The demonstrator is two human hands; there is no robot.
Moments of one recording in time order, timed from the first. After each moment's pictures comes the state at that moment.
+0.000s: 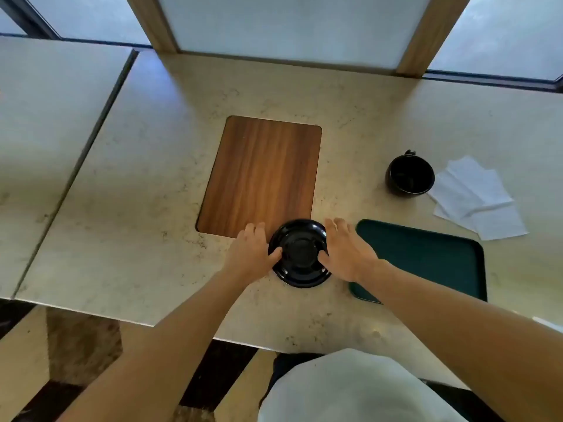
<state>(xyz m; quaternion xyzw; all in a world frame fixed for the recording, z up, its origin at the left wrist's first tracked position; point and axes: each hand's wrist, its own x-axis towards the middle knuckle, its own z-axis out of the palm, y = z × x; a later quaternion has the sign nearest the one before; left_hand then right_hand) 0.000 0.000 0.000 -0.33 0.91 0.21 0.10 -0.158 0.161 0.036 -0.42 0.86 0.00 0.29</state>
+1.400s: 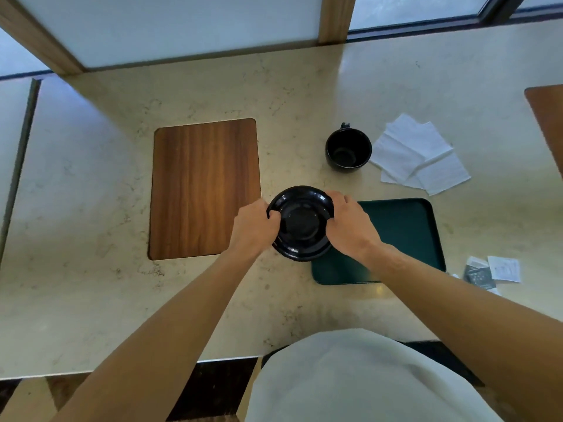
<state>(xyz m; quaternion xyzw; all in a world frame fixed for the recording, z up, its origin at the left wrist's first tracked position) -0.122 0.047 0.047 -0.34 0.87 0.35 0.08 -0.215 0.230 0.050 -0.17 0.90 -0.27 0.29</state>
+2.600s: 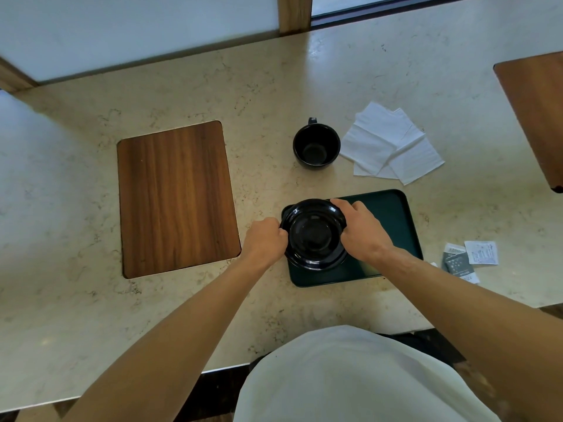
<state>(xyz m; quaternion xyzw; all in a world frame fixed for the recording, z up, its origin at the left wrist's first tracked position) -0.155 0.108 0.031 -0.28 0.87 0.33 0.23 -0.242 0.301 0.027 -0.14 0.91 -0.22 0.31</state>
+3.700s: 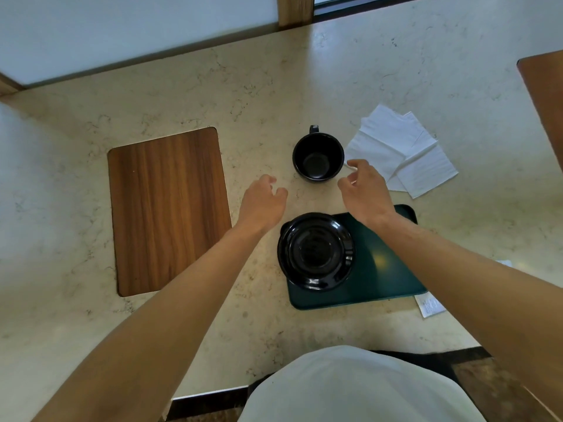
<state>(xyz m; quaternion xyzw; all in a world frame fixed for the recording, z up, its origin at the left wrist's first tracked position) -0.245 0.073 0.035 -0.33 0.83 0.42 0.15 -0.335 0.266 0.024 -0.03 0.89 -0.37 0.26</state>
